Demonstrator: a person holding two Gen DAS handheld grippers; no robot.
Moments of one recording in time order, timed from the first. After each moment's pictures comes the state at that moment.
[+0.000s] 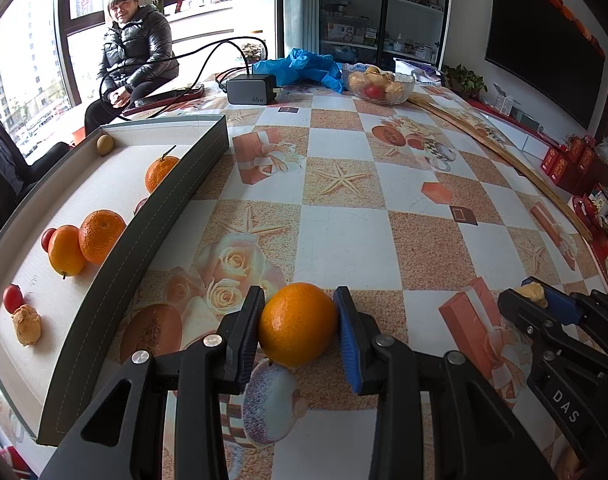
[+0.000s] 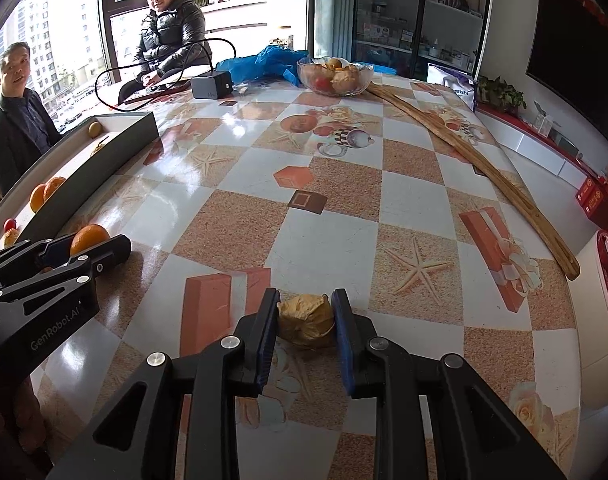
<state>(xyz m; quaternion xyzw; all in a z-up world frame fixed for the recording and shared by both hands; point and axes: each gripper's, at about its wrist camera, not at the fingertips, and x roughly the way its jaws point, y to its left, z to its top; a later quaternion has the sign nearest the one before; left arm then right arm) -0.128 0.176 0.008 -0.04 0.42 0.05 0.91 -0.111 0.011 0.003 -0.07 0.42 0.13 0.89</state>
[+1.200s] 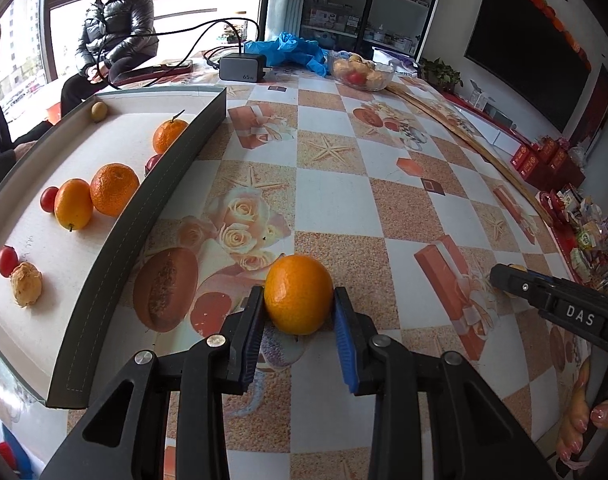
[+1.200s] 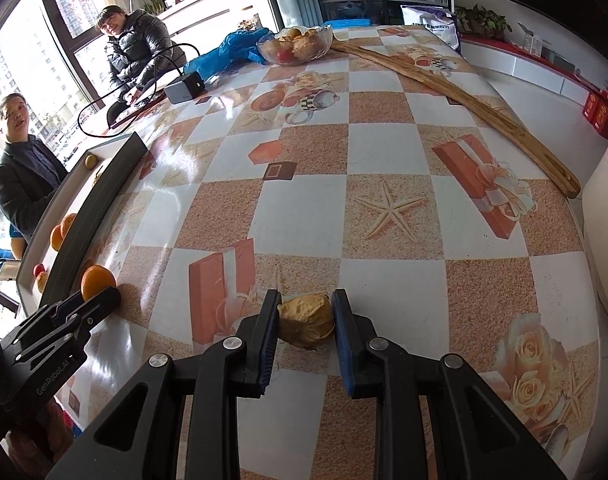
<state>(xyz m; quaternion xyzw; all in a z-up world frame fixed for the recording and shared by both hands) -0.163 0.197 0.013 -0.09 0.45 -0.02 0.89 -0.115 -0.027 0.011 0.05 0.50 0.13 0.85</state>
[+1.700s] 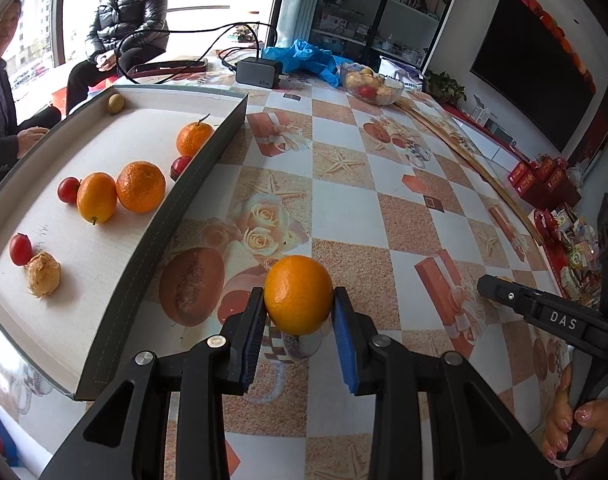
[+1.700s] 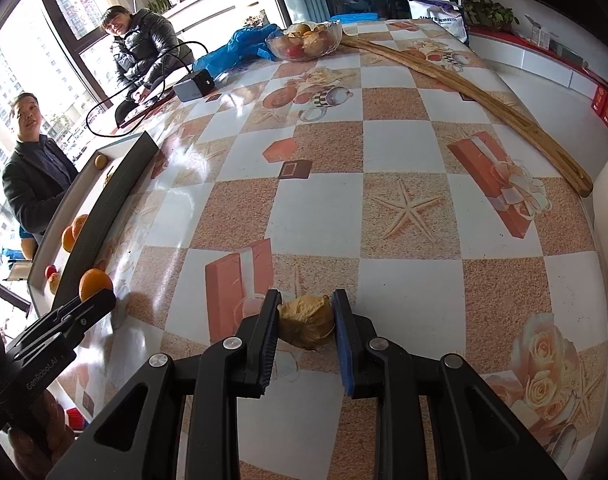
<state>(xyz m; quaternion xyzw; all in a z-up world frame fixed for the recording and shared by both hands) -0.173 0.215 0.031 -0.12 0.44 -0.01 0.89 -0.109 -0.021 0.015 0.07 0.51 0.15 0.84</state>
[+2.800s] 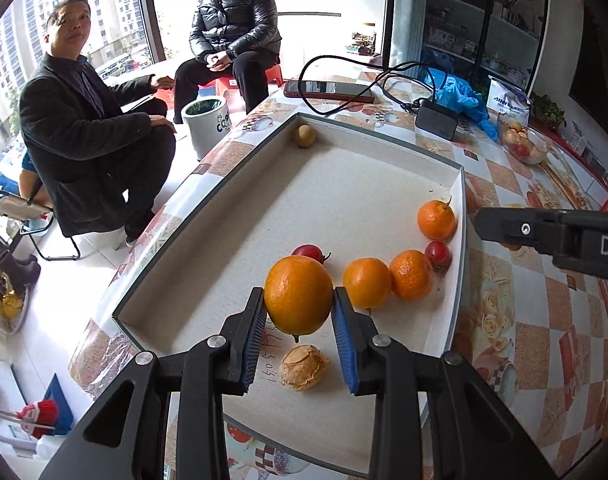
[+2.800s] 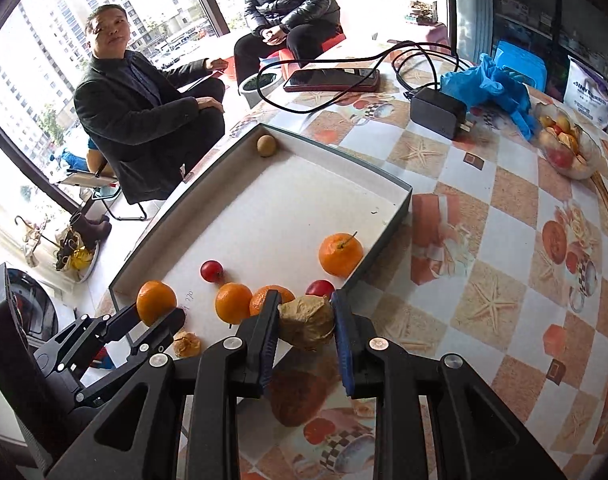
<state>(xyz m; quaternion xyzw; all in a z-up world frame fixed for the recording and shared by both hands) -0.160 0.359 0.054 -0.09 0.45 0.18 0.87 -0.049 0.245 0.075 -0.08 0.52 0.34 0.78</state>
